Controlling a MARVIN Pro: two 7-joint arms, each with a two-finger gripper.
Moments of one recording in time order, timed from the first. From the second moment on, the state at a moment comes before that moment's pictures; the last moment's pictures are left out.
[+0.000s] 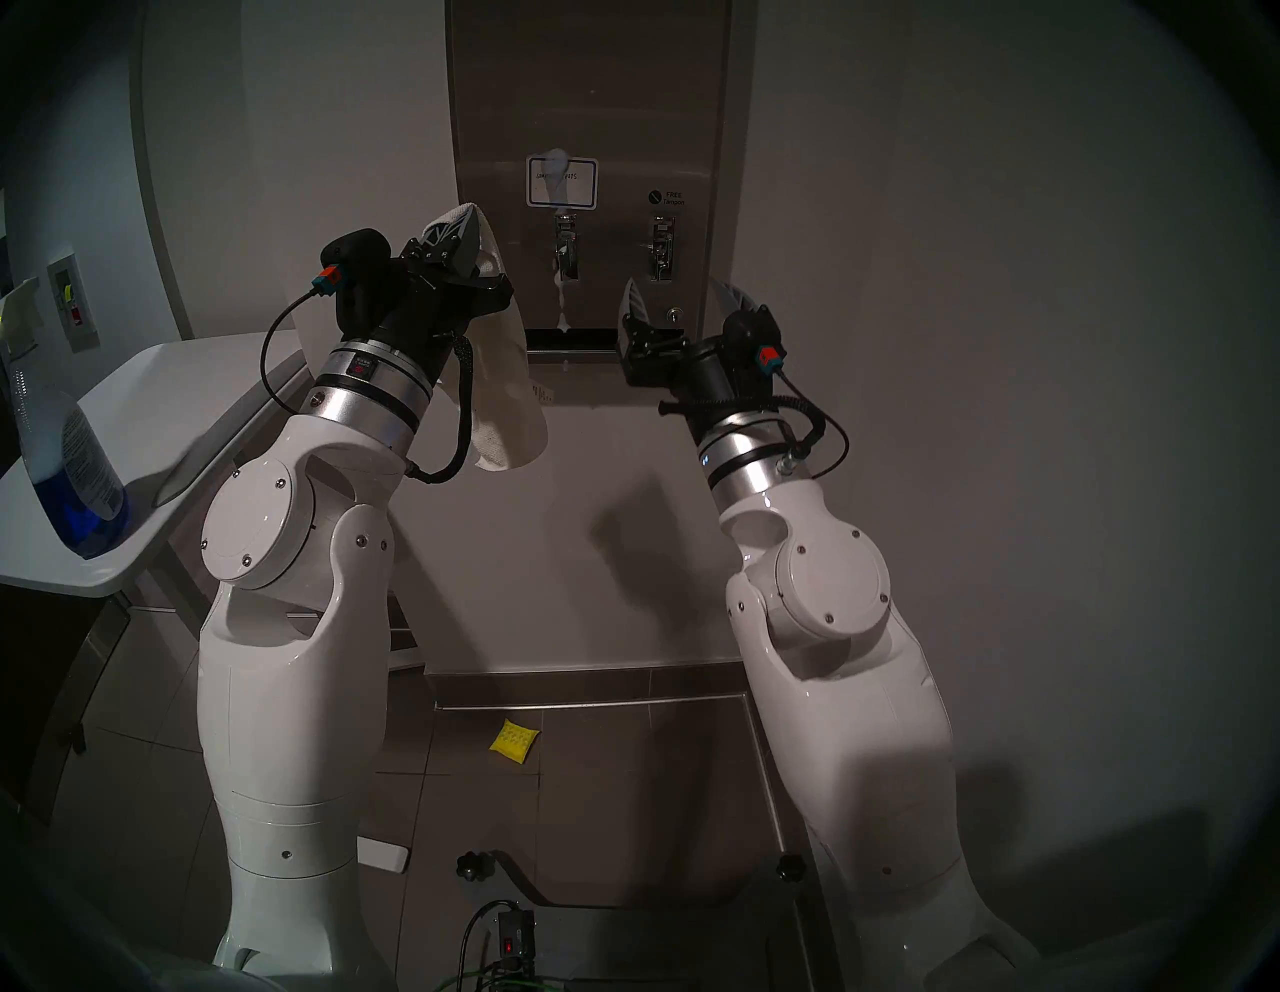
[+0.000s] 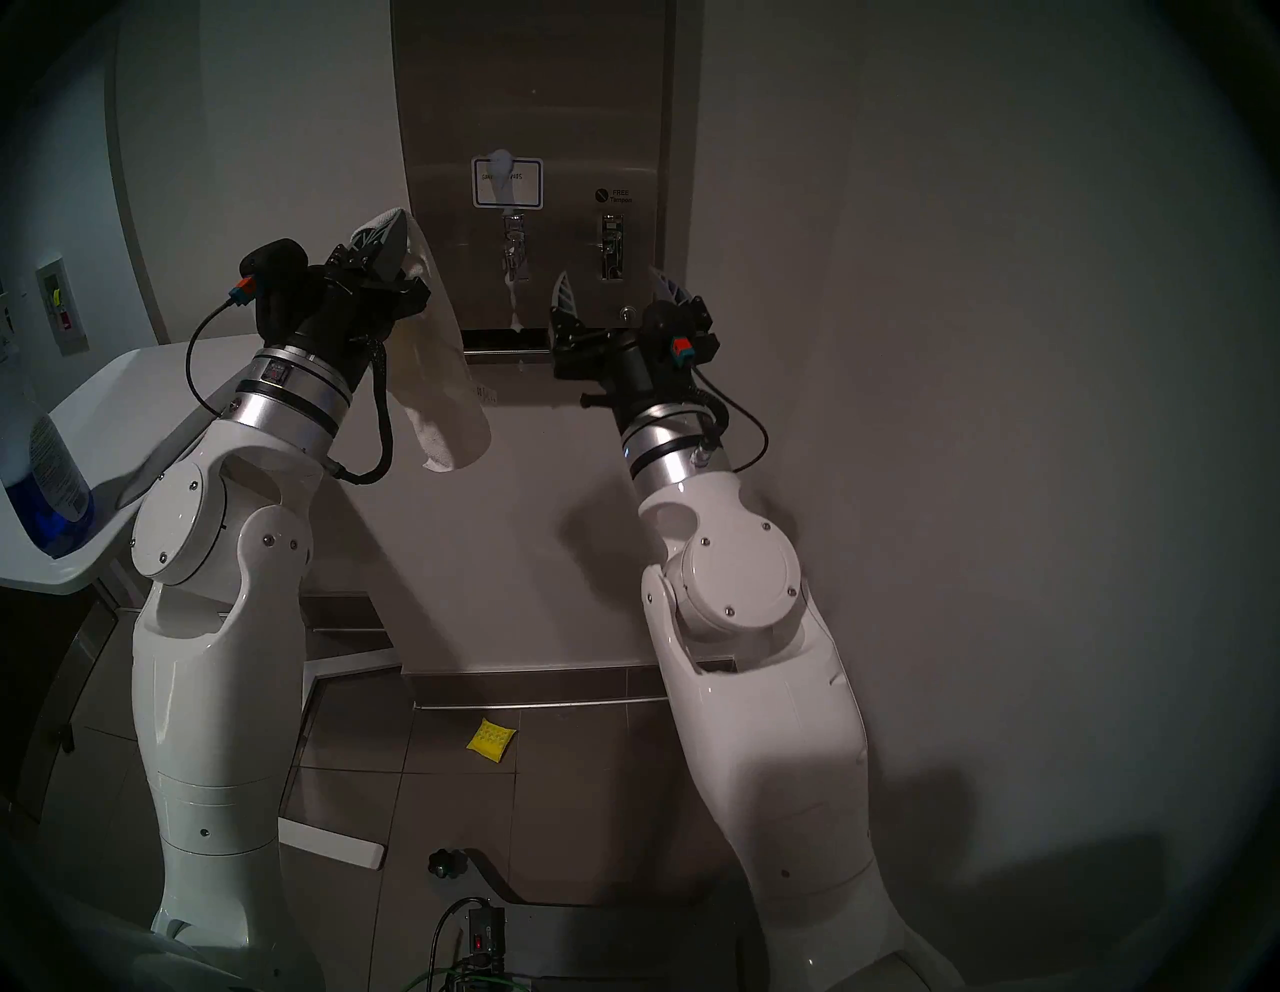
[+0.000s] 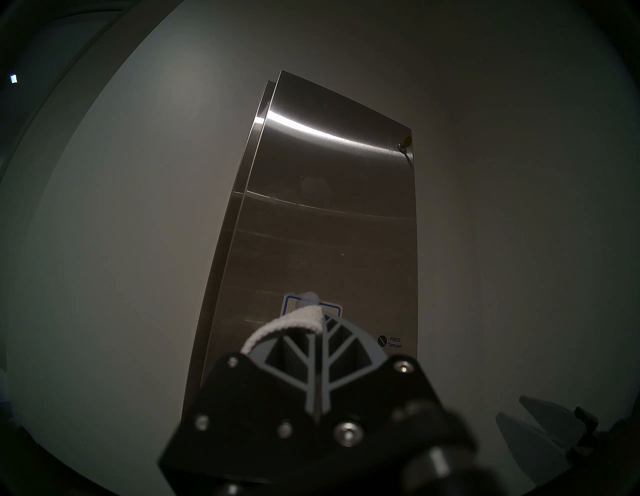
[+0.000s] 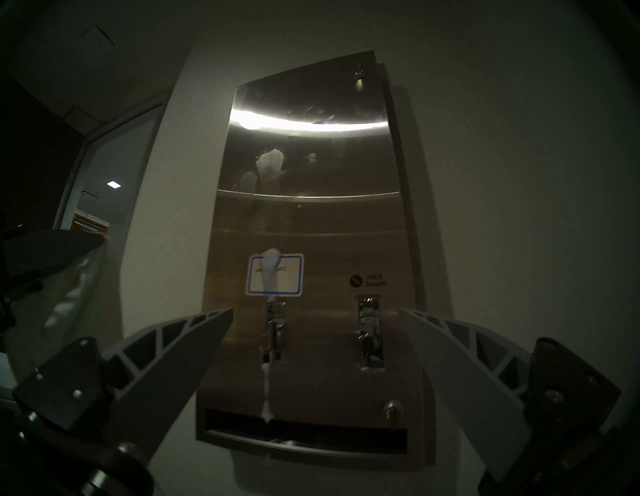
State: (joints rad) left arm 1.48 -1.48 -1.64 -2.18 -0.37 0.18 -0.18; right arm -1.52 -1.57 1.23 -1.99 0.06 -0.06 0.03
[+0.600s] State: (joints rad) left arm 1.48 -1.48 -1.64 -2.18 -0.36 0.18 -0.19; right arm -1.72 -1.42 1.12 -2.11 0.19 -0.06 0.15
